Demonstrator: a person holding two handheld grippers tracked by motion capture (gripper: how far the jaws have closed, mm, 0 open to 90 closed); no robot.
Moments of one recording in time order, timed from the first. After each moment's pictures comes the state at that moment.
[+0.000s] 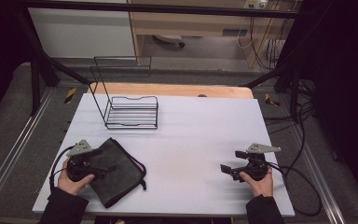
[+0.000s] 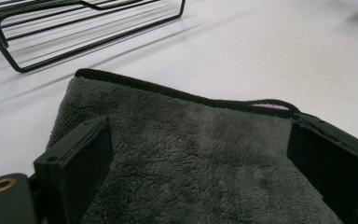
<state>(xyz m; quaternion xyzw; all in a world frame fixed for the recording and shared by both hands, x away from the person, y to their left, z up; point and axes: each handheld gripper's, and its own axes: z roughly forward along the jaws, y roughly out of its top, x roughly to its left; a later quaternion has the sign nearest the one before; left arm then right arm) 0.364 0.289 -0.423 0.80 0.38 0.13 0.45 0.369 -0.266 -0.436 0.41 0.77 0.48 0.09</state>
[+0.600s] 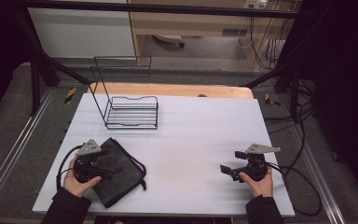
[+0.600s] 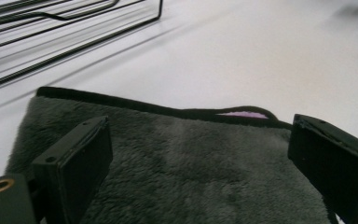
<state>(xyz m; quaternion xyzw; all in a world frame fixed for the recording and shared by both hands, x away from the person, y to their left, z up) 0.360 0.261 -0.413 0.82 0.37 0.12 0.43 0.367 -0.265 -0.436 0.41 0.77 0.48 0.08</state>
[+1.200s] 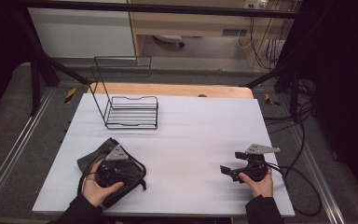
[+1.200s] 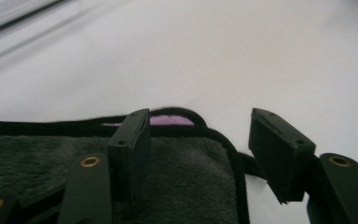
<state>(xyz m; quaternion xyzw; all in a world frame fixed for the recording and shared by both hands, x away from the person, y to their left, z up) 0.346 0.191 -0.416 0.87 0.34 0.08 0.36 0.367 -0.265 -0.437 0.41 0.78 0.47 0.09</state>
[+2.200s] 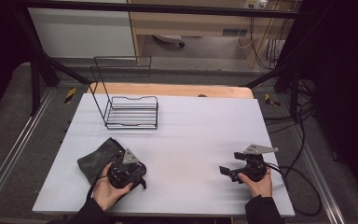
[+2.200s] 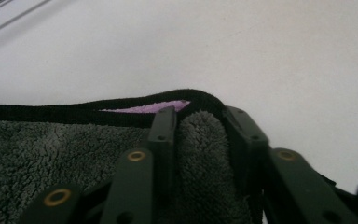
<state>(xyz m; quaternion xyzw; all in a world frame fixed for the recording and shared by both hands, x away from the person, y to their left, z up) 0.352 0.171 -0.436 0.87 0.37 0.14 0.30 0.367 -0.262 -0.439 0.41 0.78 0.47 0.08</state>
